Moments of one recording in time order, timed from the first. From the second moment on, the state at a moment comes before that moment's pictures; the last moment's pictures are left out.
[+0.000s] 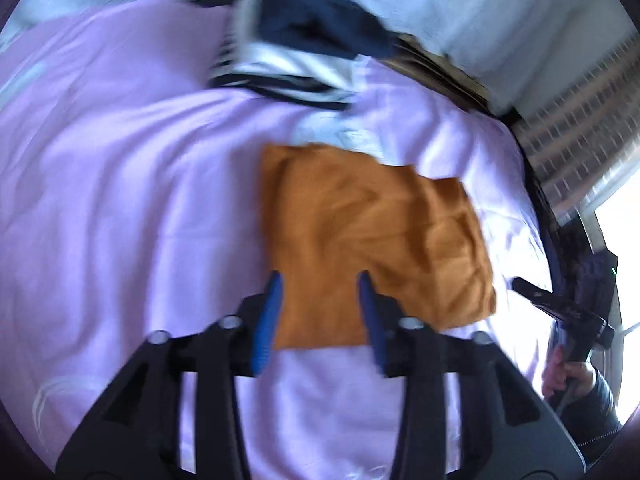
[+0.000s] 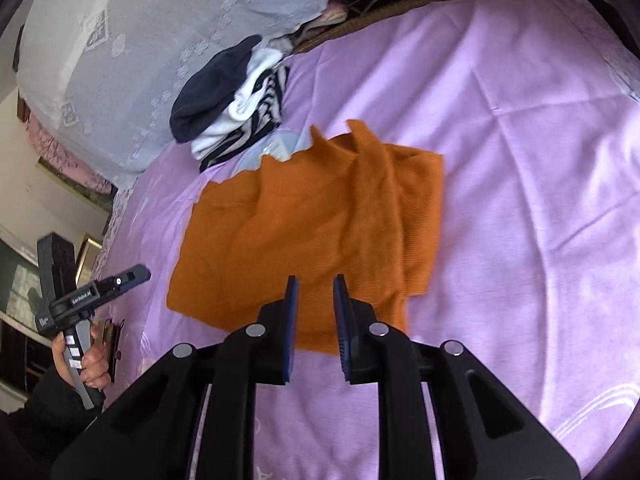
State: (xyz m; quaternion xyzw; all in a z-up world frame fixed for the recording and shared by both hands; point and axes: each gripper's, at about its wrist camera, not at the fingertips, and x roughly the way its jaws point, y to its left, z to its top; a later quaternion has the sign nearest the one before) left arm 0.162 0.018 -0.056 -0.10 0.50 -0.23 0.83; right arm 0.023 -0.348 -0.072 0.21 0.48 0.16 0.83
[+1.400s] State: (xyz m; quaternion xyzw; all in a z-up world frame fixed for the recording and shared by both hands) left arm 0.258 -0.037 -0.068 -0.02 0.50 -0.18 0.85; right arm 0.144 -0.351 -0.104 0.33 0.46 0.17 0.81
